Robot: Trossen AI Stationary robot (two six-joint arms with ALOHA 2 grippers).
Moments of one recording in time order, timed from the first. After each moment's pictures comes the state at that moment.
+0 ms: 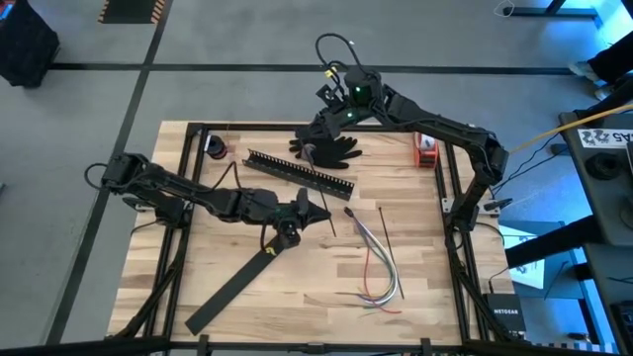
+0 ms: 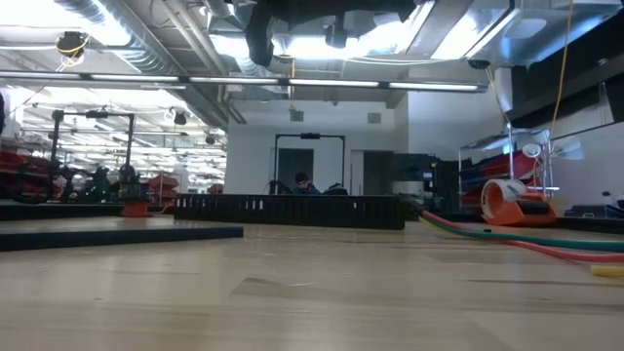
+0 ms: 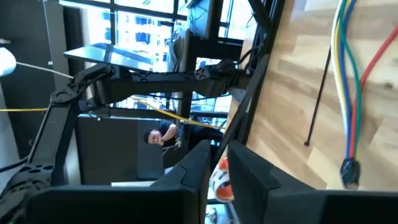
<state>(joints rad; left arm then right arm) -0.19 1.50 0.95 0.40 -0.27 1.39 -0.45 1.74 1.69 -0.18 -0.83 0.75</state>
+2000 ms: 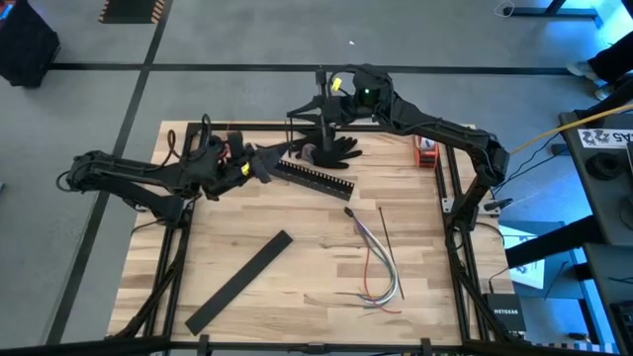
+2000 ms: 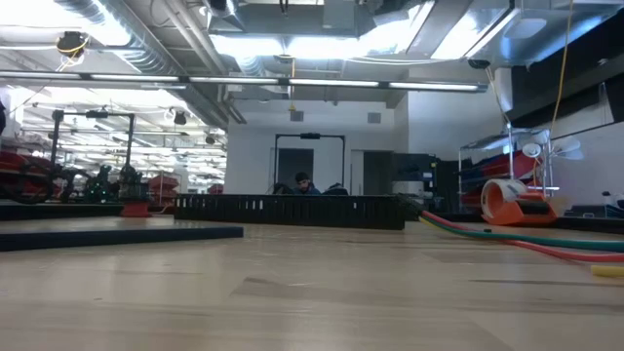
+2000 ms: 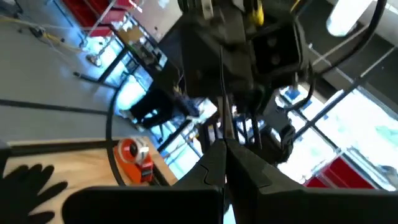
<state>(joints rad) -0.09 1.12 0.95 0.34 -0.65 -0.70 -0.41 1.73 1.69 0.06 -0.58 -0.59</state>
